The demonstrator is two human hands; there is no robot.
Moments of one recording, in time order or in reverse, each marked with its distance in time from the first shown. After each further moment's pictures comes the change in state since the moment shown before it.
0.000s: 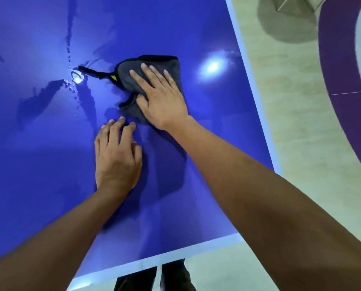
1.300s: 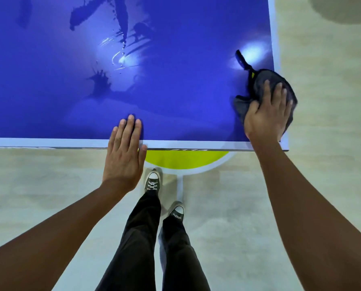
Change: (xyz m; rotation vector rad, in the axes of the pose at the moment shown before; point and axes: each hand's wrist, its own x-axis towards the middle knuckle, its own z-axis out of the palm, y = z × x) left_hand -0.254 0.008 -0.045 0.105 -0.158 0.021; right_hand -0.295 0.100 -0.017 0.081 0.145 0.600
